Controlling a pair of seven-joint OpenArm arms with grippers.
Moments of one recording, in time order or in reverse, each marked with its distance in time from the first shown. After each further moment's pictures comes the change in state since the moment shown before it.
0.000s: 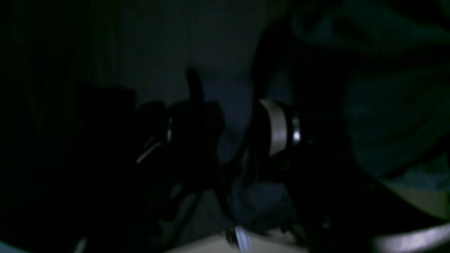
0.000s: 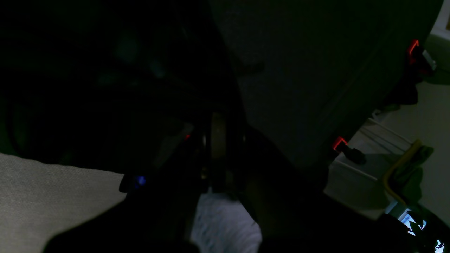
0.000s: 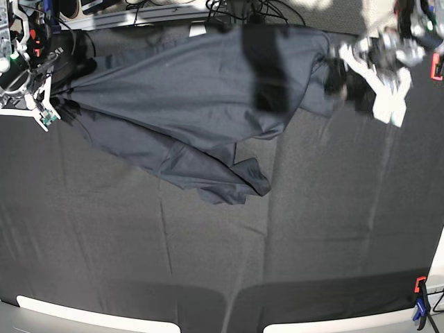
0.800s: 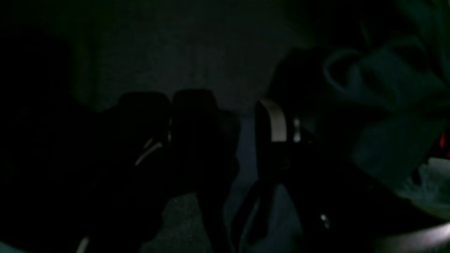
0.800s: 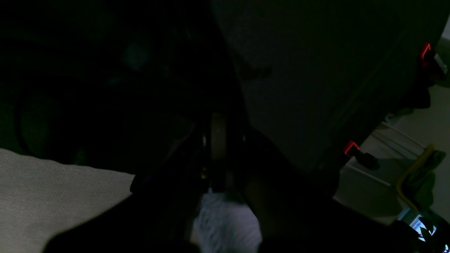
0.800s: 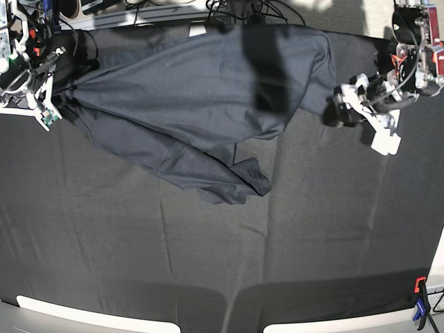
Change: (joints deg) left arm -15.5 0.7 0.0 -23.5 -11.8 -5.6 8.5; right arm 0.0 0.0 0.0 0.0 2.6 0.0 -0.2
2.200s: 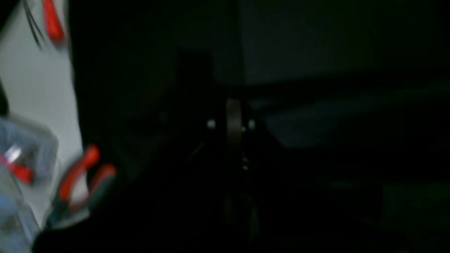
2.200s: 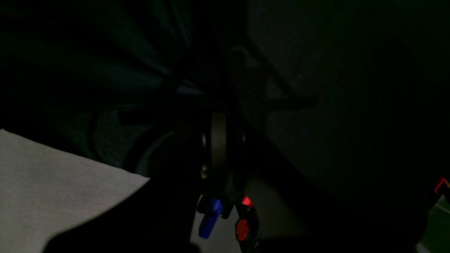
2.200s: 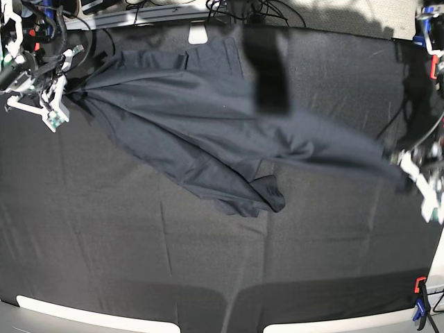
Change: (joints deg) left arm -13.8 -13.6 0.1 -0.1 28.4 3.6 3.1; right arm 0.0 0.0 0.0 0.0 17.1 -3.0 0.2
